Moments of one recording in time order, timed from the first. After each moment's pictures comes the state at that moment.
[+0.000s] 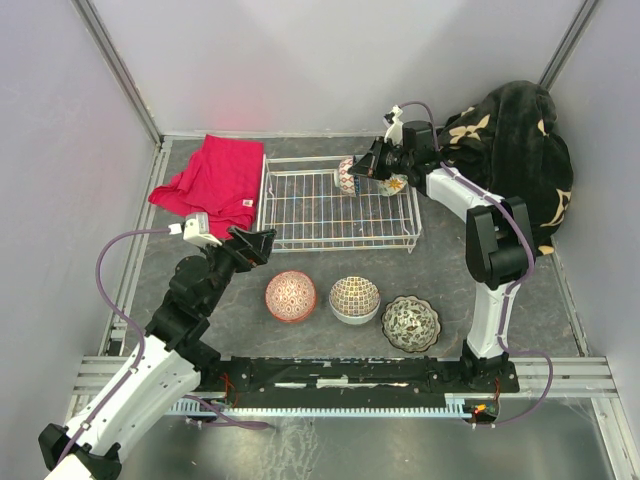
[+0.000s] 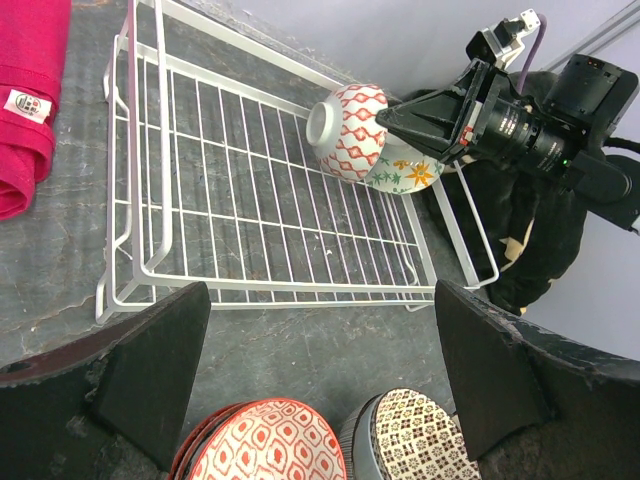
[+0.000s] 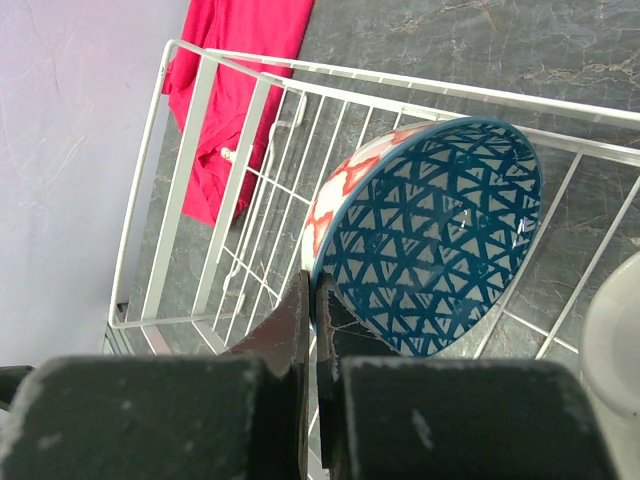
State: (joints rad) left arm -0.52 0.52 0.44 -0.01 -0.21 -0.69; right arm 0.27 2.01 1.51 0.01 -0.59 0.58
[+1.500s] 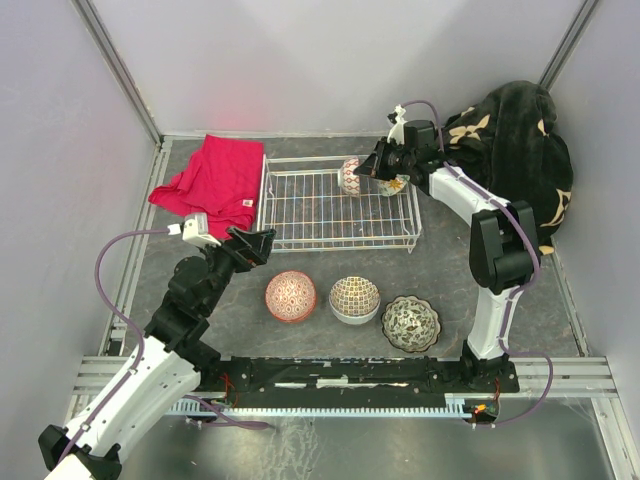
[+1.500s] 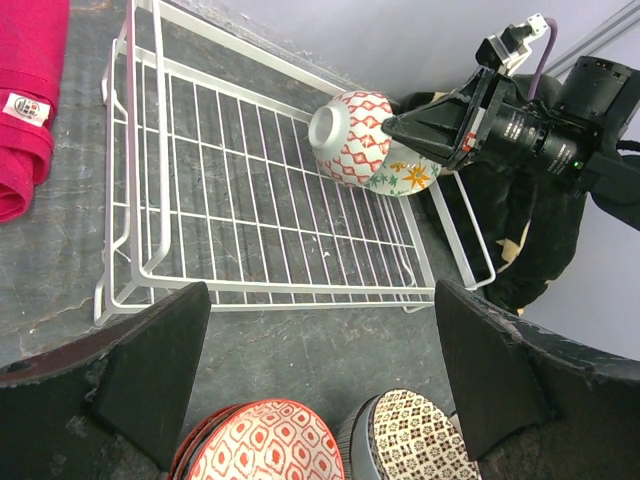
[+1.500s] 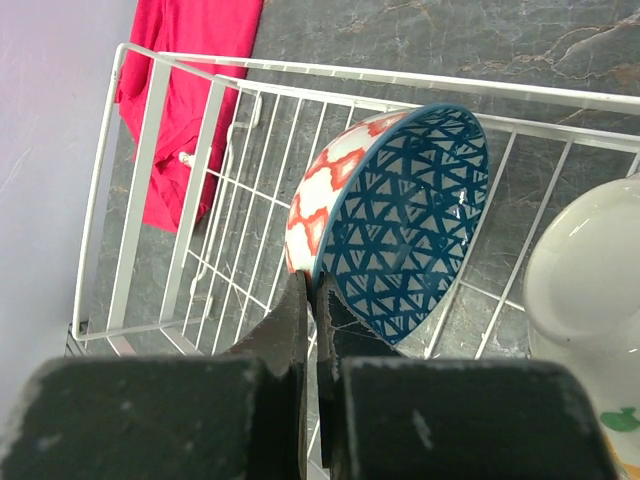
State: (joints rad) left arm -0.52 0.51 0.44 -0.01 -0.21 -0.69; right arm 0.27 1.97 1.51 -0.09 -0.48 0.52
